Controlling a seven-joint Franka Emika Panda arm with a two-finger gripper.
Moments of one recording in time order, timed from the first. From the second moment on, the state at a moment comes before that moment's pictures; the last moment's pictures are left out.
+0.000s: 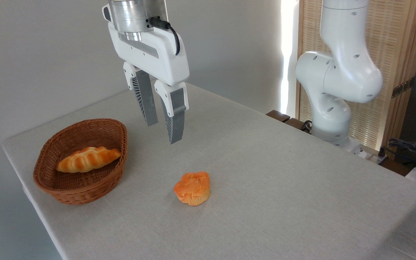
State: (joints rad) arm -0.03 -0.03 0.00 -1.64 -0.03 1.64 0.78
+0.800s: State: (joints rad) arm -0.03 -0.03 0.00 -1.64 -0.08 1.64 0.78
